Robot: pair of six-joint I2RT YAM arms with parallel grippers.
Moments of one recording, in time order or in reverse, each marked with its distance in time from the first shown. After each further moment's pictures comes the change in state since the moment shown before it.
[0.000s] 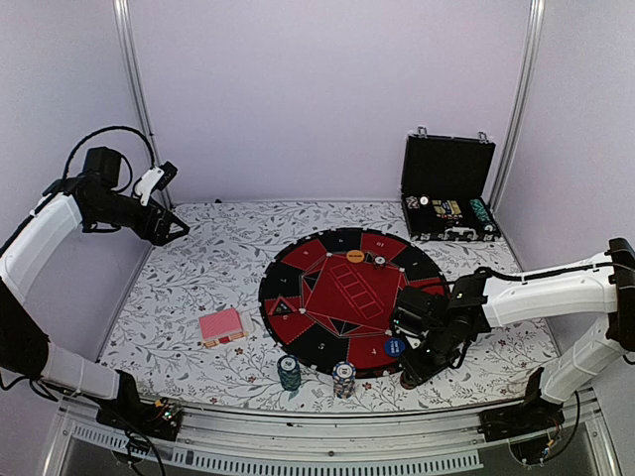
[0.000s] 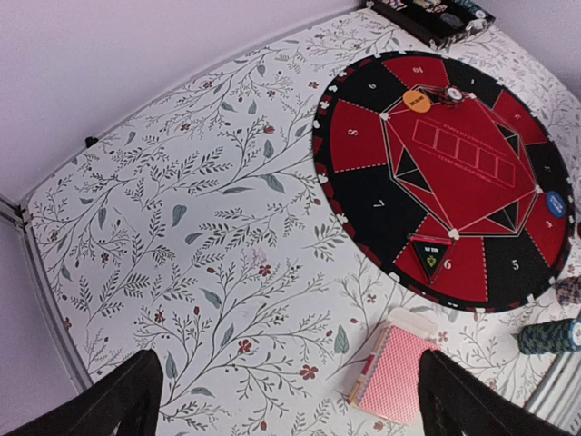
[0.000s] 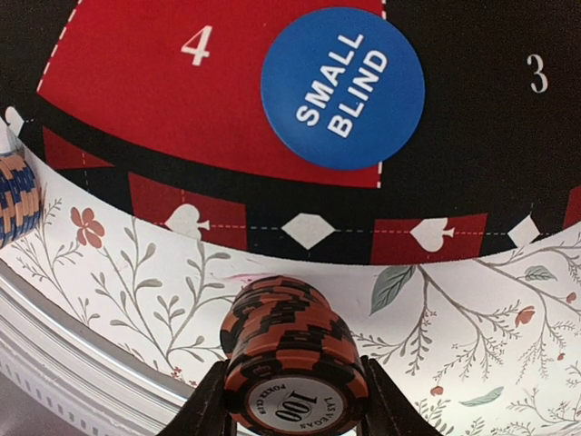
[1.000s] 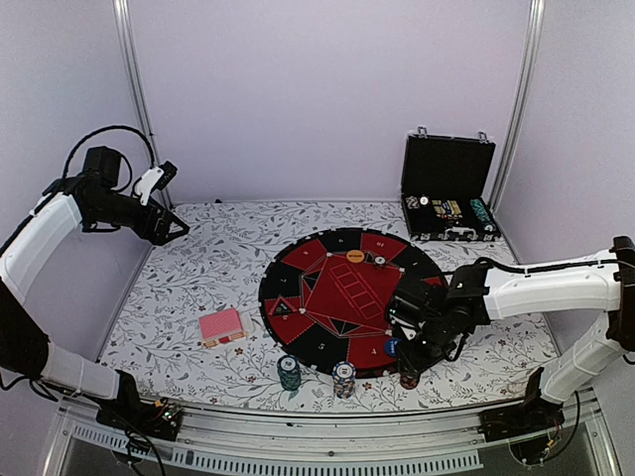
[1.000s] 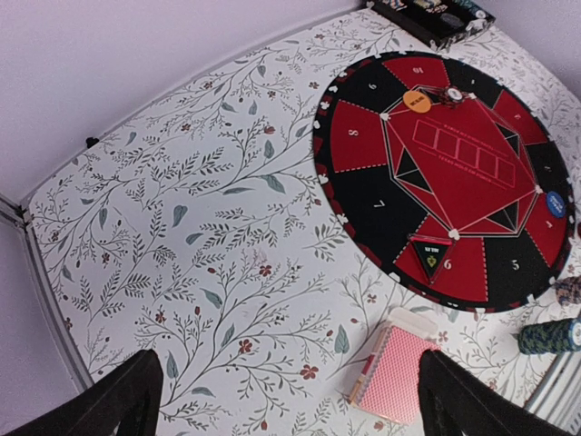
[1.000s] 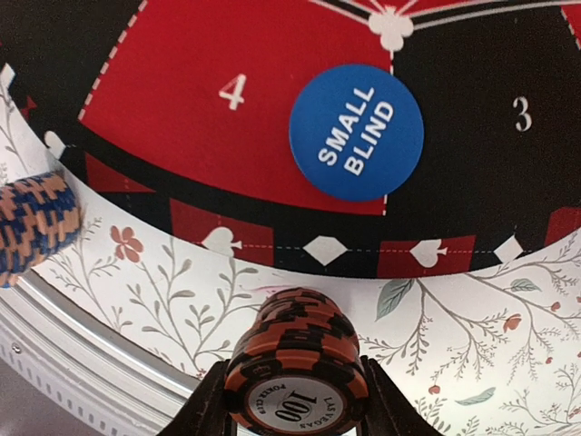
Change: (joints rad) left arm 0.000 0.000 0.004 -0.003 -0.001 0.001; right arm 0.000 0.000 0.050 -0.019 0.008 -0.003
